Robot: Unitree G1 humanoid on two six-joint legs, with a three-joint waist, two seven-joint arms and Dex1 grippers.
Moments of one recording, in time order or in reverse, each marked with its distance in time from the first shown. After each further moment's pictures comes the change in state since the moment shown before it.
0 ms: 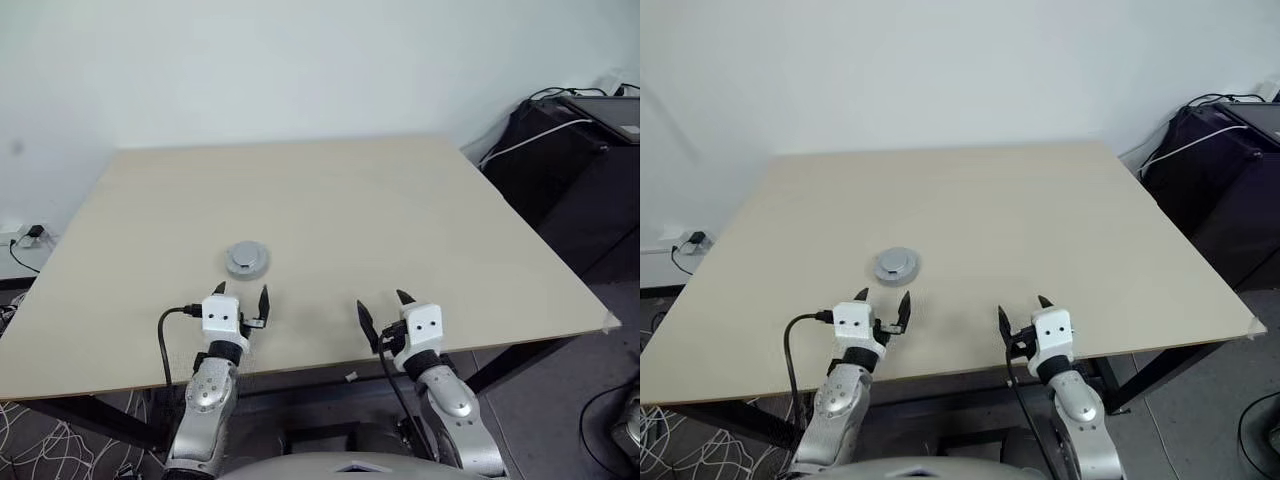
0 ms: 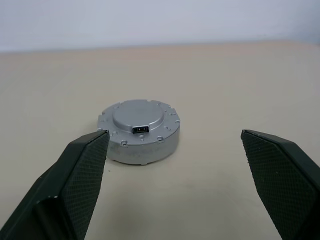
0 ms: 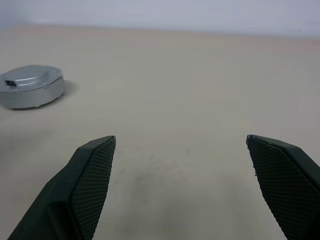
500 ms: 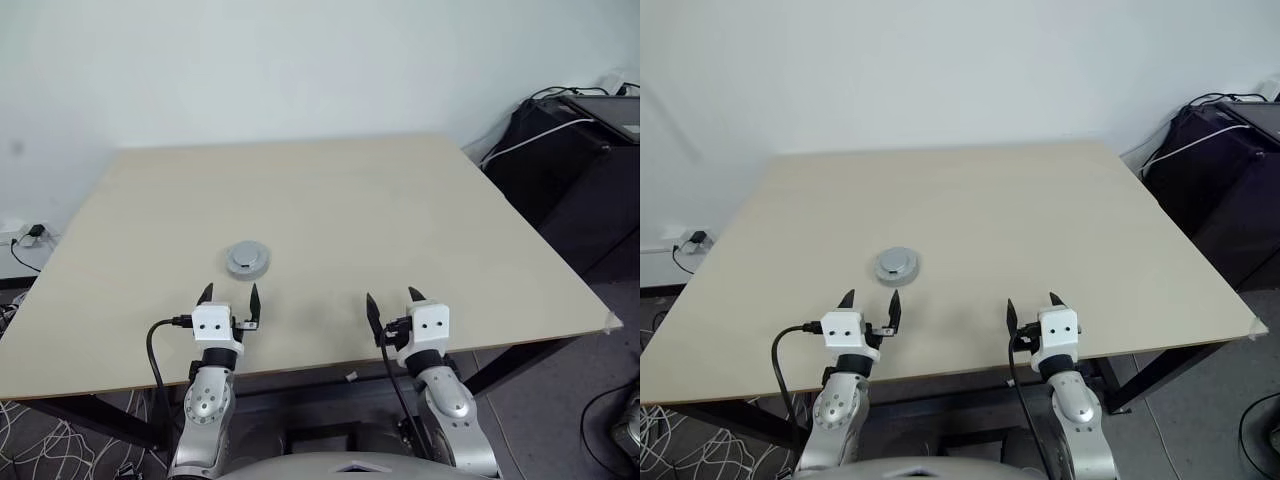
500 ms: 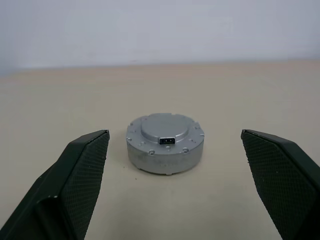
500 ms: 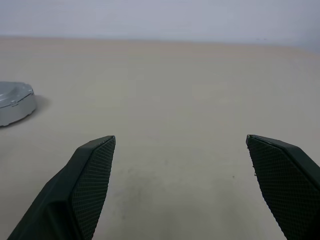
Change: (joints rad) left arm 0.002 -0.040 0.044 0.051 0.000 -0.132 0.026; right arm -0.018 0.043 -0.022 0.036 -0.031 -0.052 -0.068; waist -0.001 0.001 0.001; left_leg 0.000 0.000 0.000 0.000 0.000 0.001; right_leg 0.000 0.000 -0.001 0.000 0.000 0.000
